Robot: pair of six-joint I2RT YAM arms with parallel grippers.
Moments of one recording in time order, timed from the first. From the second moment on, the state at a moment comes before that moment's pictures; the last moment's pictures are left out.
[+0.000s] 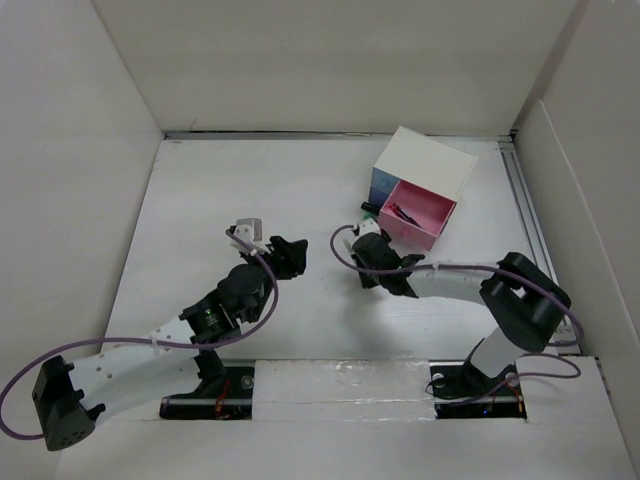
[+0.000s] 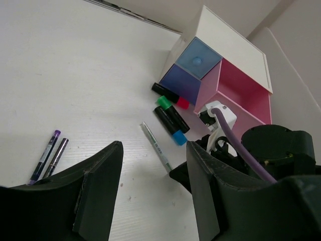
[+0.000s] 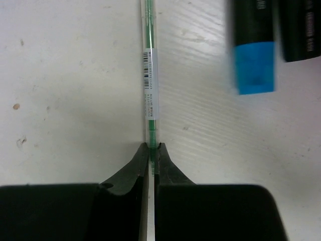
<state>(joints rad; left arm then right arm) -0.99 0.74 0.49 0.15 -0.65 -0.60 0.81 1.60 0.78 -0.06 0.28 0.36</state>
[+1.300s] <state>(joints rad) -0.99 0.80 0.48 0.17 -0.66 -0.60 0.39 1.19 0.97 -0.37 0.29 0.11</state>
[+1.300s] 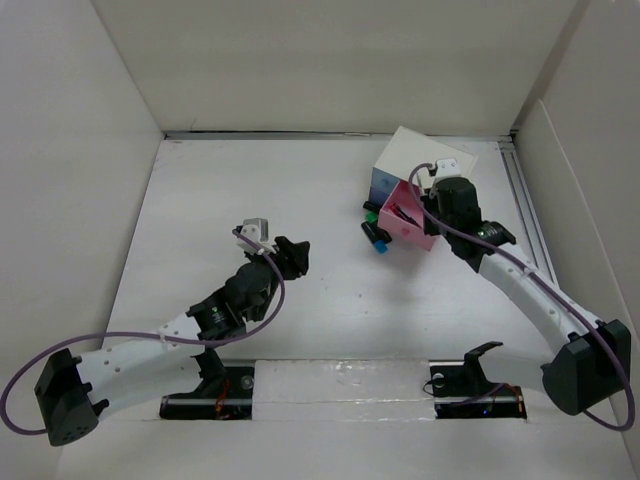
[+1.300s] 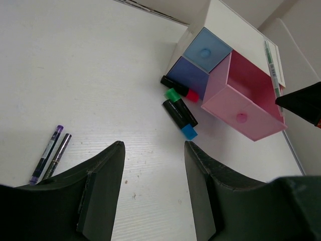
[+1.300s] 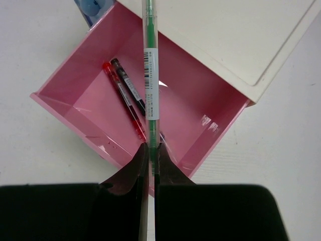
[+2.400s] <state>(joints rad) -0.78 0.96 0.55 -0.09 -0.63 -0.75 0.61 0.90 0.90 -0.18 0.24 0.15</state>
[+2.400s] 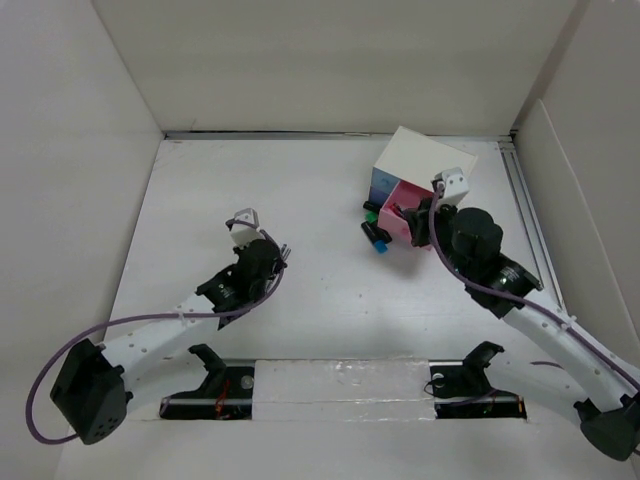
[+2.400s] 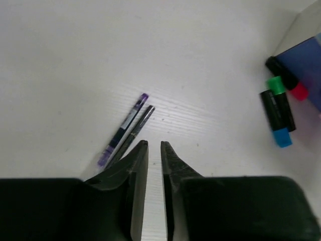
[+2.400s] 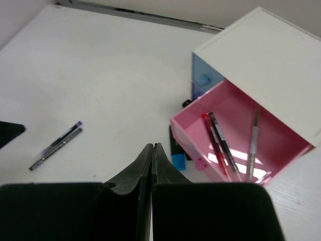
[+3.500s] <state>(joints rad) -0.72 1.44 0.70 -0.35 -0.55 -0.83 0.71 1.03 0.67 0.12 0.04 0.19</state>
